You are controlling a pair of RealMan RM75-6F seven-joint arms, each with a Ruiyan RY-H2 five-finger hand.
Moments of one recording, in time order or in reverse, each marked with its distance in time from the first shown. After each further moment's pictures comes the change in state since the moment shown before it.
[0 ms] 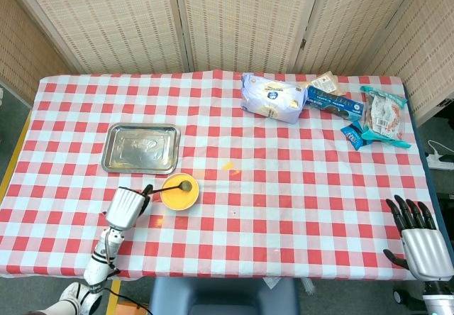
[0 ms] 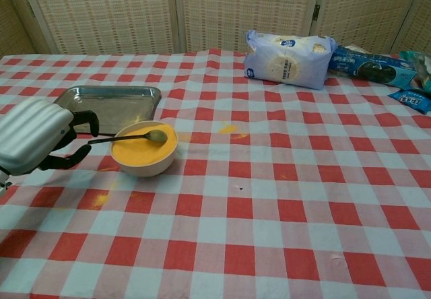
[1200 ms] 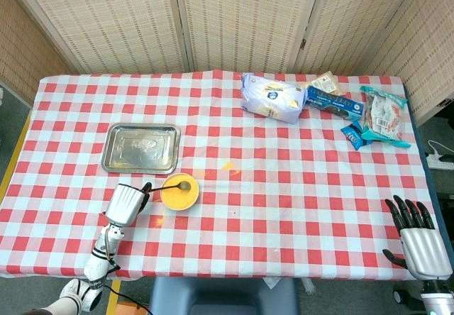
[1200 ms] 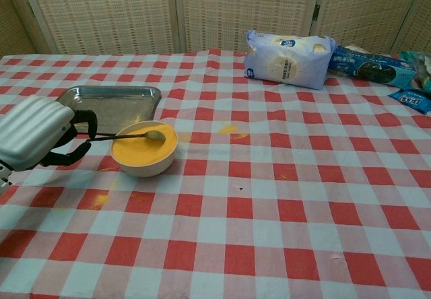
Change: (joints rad) left arm -0.014 -0.013 -0.003 0.054 -0.010 -0.015 -0.047; right arm 0.004 -0.007 0.004 -0.002 0.015 -0.013 -0.015
